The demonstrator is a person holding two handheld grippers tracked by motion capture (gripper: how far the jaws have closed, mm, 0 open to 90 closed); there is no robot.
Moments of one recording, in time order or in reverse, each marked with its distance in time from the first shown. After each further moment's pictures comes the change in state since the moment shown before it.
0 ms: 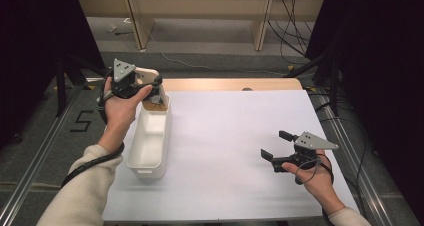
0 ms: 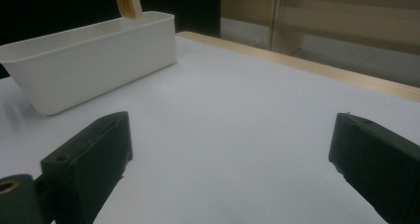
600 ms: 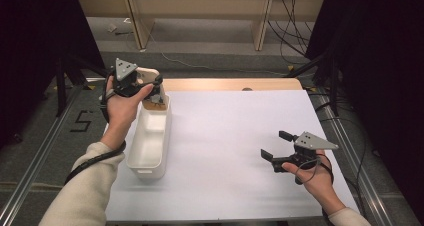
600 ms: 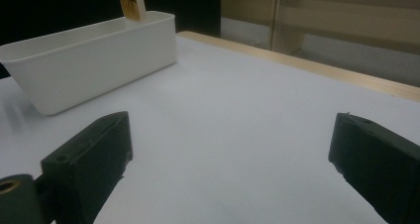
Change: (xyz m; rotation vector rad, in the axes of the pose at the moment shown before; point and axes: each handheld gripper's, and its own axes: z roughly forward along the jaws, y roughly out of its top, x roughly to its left) left arm 0.002 -0.002 0.009 0.018 0.017 0.005; right arm 0.000 0.000 0.000 0.000 0.002 -0.001
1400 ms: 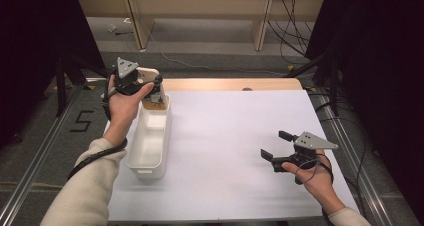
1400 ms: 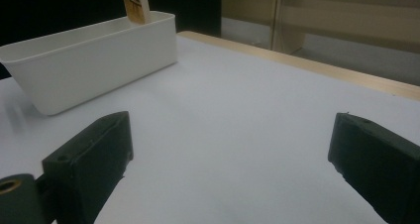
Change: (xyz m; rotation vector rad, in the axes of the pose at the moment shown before) left arm 0.005 -0.003 0.011 0.028 0.019 -0.001; right arm 0.000 0.000 0.001 0.001 0.002 0.002
